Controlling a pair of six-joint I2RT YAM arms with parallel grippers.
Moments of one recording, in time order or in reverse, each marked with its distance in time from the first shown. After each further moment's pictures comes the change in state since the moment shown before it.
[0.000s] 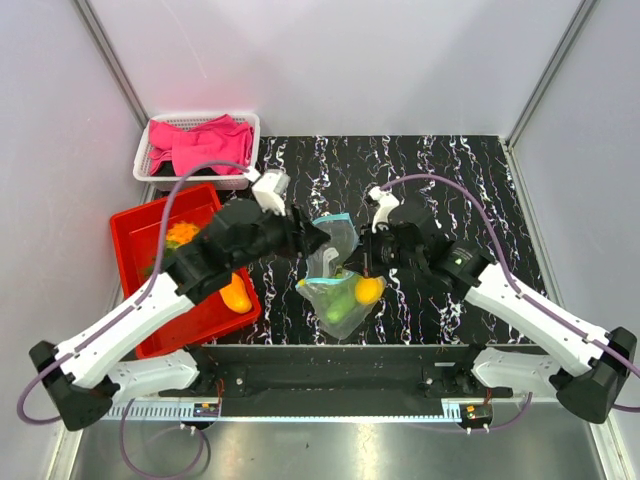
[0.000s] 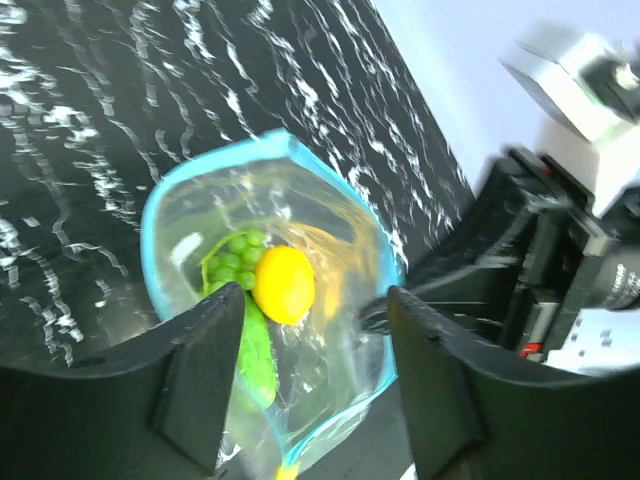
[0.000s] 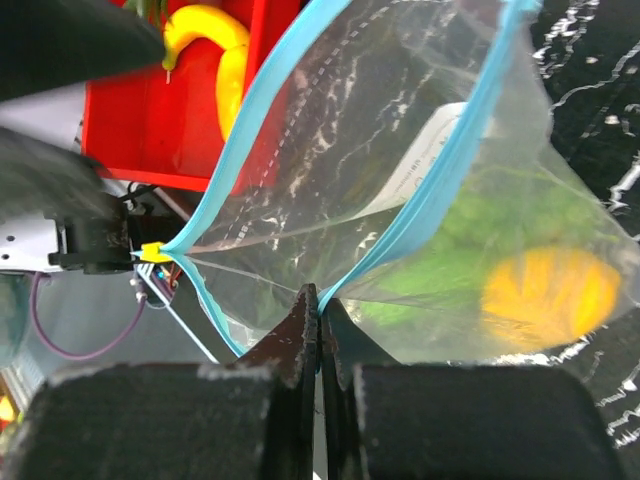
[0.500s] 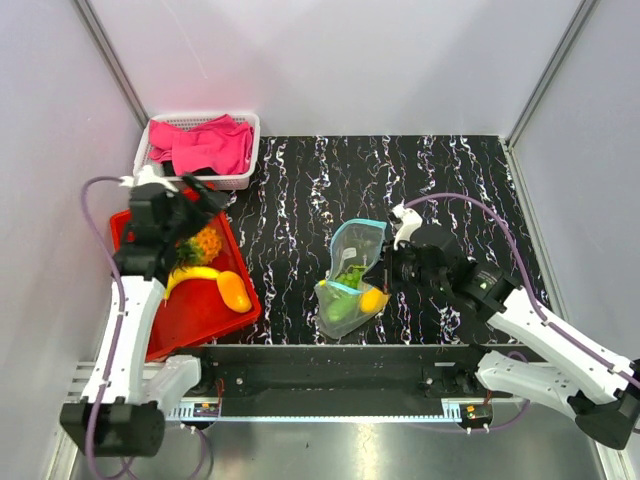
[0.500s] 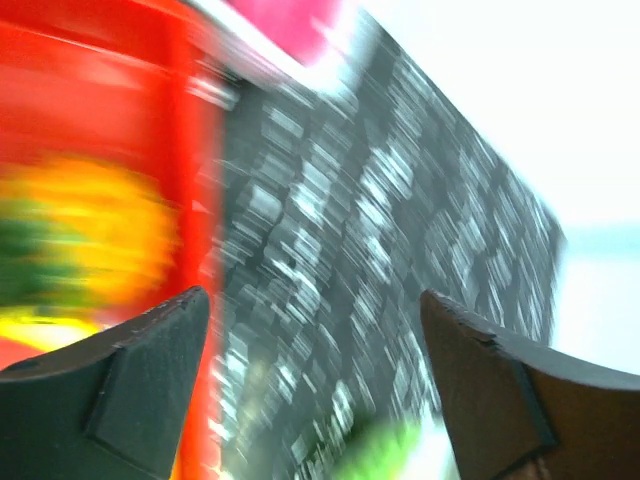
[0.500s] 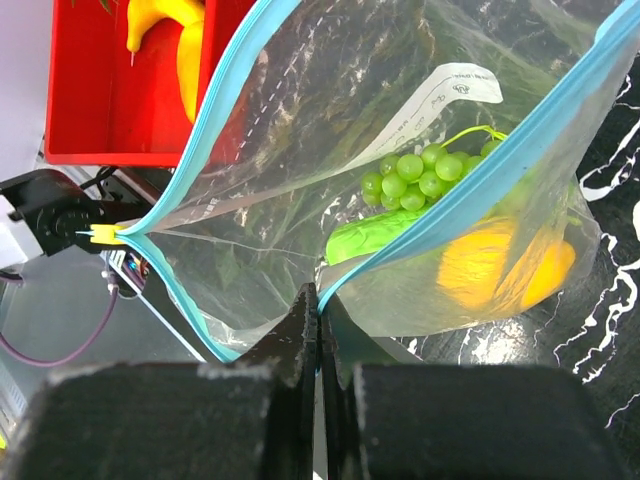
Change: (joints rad) left arm 0.849 -0.065 -0.087 -0.117 0.086 -0.128; right arm 0.000 -0.200 -0.153 -0.047 0.059 0.013
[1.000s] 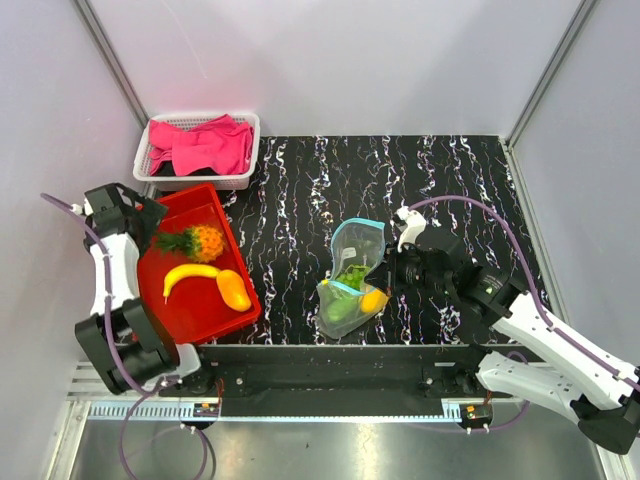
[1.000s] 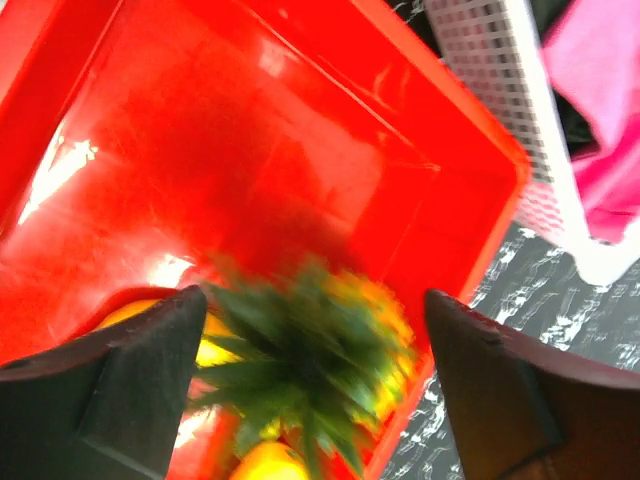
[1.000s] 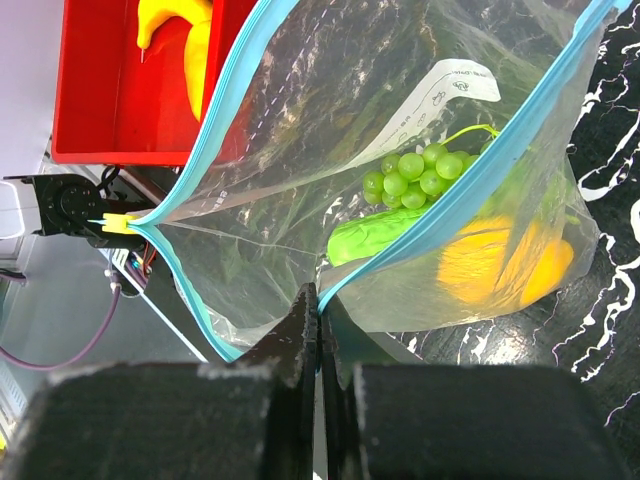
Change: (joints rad) left arm 0.420 0.385 0.028 0.014 -0.039 0.037; right arm 0.000 -0.032 -0.011 0.000 0.000 -0.003
